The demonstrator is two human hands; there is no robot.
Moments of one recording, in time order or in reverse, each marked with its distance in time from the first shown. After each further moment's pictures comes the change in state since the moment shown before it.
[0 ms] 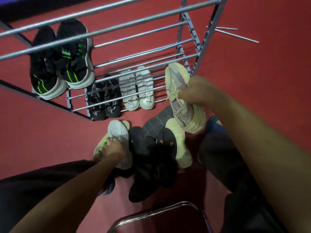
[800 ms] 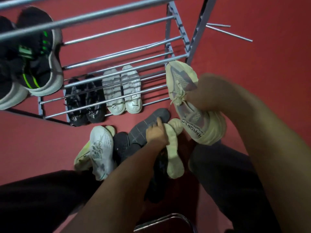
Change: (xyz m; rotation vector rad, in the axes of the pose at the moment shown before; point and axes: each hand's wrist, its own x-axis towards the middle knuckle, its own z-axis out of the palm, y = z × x) left_hand -0.032 0.228 0.000 0.015 -0.203 0.431; right_hand 0.018 0.032 -0.033 -0.155 0.056 0.070
